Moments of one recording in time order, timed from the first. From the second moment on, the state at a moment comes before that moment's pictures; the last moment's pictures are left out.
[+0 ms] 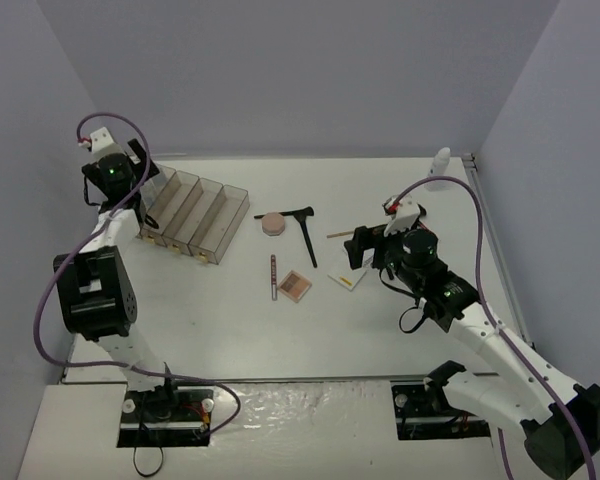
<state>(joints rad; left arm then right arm) 0.19 1.81 1.27 0.34 -0.20 -0.29 0.53 0.92 0.69 -0.08 0.08 0.19</state>
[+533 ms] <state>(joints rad) -0.15 1.02 0.95 -0.18 -0.03 -0.24 0.14 1.20 0.68 0.27 0.27 0.26</state>
